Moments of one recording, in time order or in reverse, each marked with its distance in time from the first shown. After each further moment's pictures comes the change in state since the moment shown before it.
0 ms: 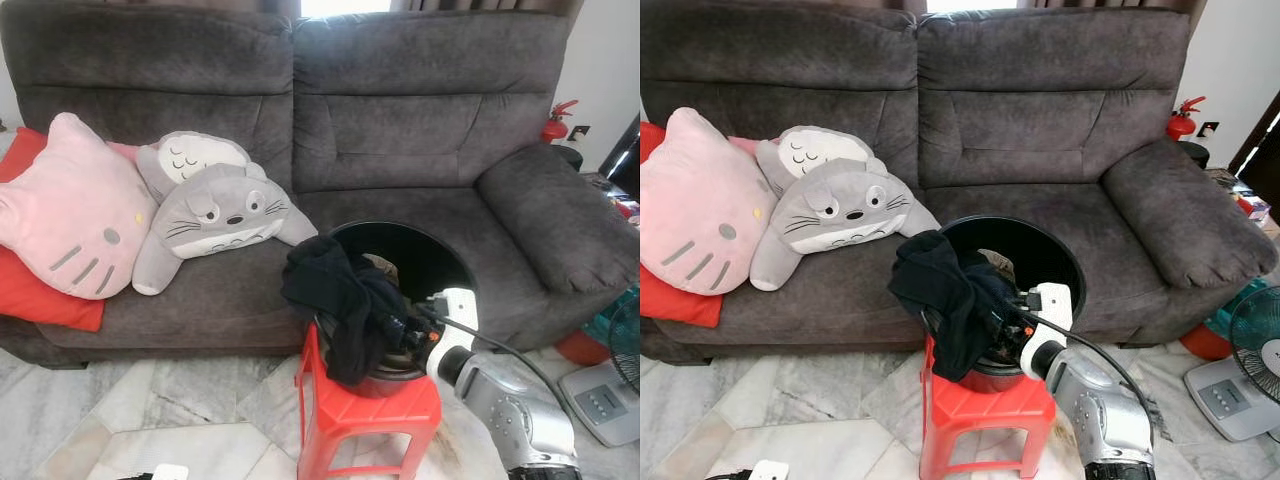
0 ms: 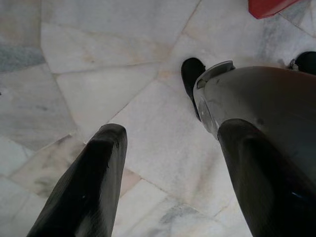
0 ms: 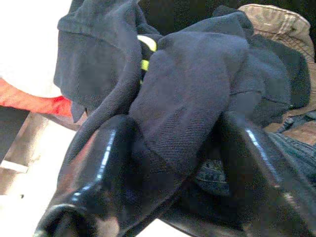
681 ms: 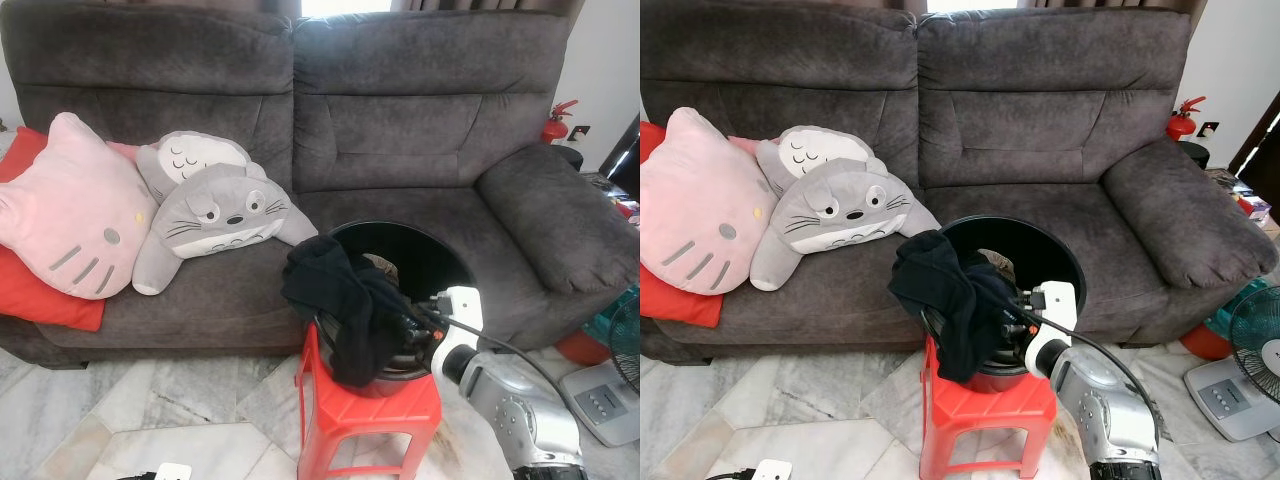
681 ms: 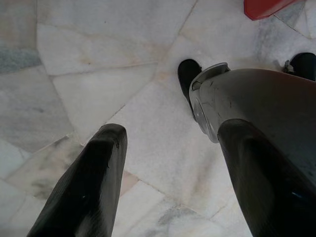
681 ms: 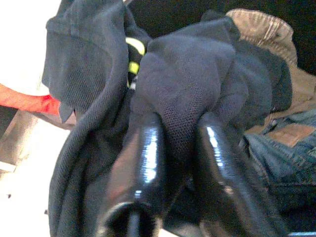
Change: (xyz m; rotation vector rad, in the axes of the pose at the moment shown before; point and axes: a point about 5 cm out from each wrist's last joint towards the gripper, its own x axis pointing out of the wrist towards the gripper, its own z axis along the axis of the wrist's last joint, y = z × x) left arm 0.000 -0.006 0.002 -0.002 -0.003 -0.013; right arm -0.003 -0.006 0.007 -0.033 -0.024 -0.043
